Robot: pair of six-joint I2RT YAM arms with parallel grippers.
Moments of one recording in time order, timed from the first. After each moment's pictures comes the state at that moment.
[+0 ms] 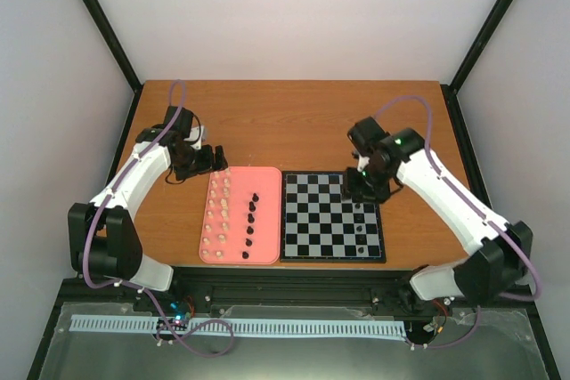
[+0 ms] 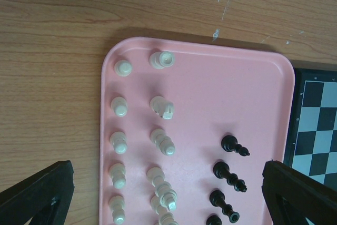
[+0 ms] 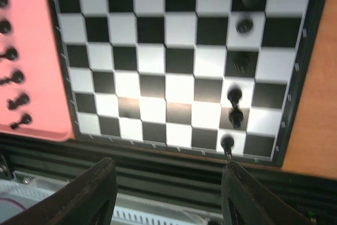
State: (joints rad) left arm -0.13 1.46 1.15 -0.89 0.24 -0.30; right arm 0.53 1.32 1.24 -1.34 -0.18 0.59
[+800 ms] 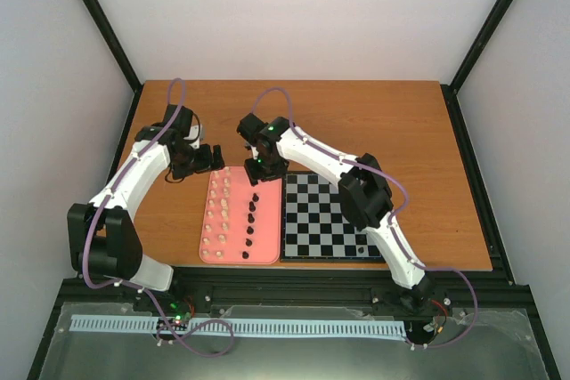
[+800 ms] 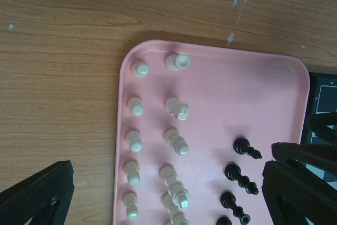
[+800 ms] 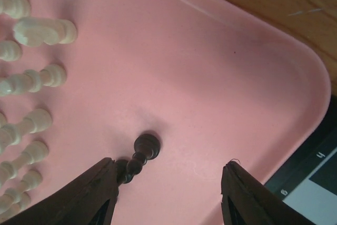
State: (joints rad) left arm -0.13 1.46 1.18 -0.92 0.18 -0.30; right arm 0.84 2.31 2.12 -1.13 -0.15 0.42
